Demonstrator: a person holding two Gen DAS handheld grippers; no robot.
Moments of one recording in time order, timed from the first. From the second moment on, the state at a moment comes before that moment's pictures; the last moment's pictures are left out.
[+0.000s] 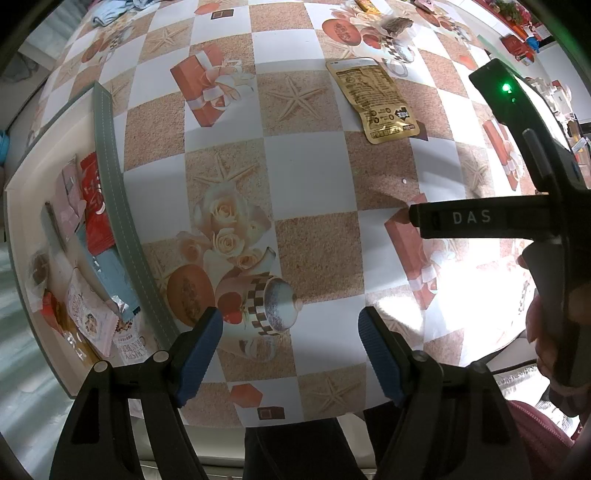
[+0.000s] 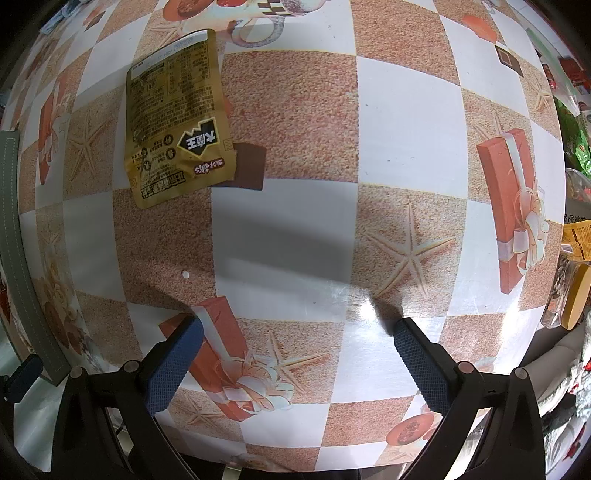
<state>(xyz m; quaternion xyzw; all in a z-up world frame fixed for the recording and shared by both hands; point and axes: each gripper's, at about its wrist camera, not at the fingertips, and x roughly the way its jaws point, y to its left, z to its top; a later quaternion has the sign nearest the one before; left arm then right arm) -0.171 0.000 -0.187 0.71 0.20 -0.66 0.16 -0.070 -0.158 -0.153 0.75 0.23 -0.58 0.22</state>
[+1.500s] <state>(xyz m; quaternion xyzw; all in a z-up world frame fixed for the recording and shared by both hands) -0.139 -0.048 -0.141 0.67 0.22 -0.68 0.22 -0.052 -0.202 -0.119 0.73 0.24 -0.58 0.27</state>
